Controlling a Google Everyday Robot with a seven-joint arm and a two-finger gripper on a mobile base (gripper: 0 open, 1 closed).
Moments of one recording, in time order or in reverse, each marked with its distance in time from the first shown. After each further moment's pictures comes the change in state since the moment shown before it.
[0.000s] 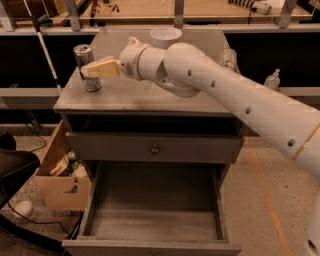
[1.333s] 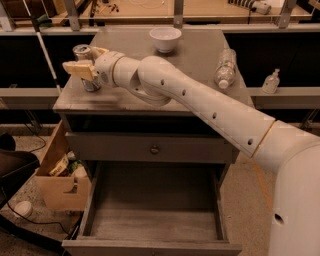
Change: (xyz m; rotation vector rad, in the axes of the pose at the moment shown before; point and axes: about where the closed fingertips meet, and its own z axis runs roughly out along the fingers) arm 0.008 0.038 0.067 -0.072 -0.103 0.004
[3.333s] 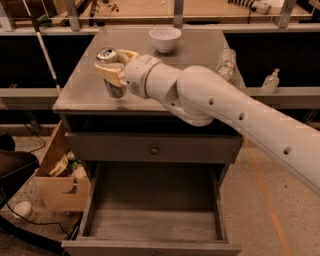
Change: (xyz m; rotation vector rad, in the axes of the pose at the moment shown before) arm -0.035 0.018 -0.126 0.116 0.011 -0.087
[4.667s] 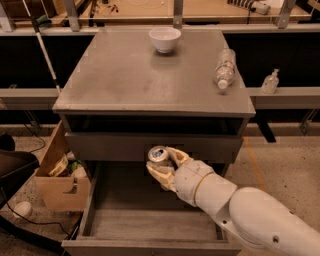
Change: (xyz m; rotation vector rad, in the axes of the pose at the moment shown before) arm 0.181 0.080 -0.202 0.152 0.288 0.036
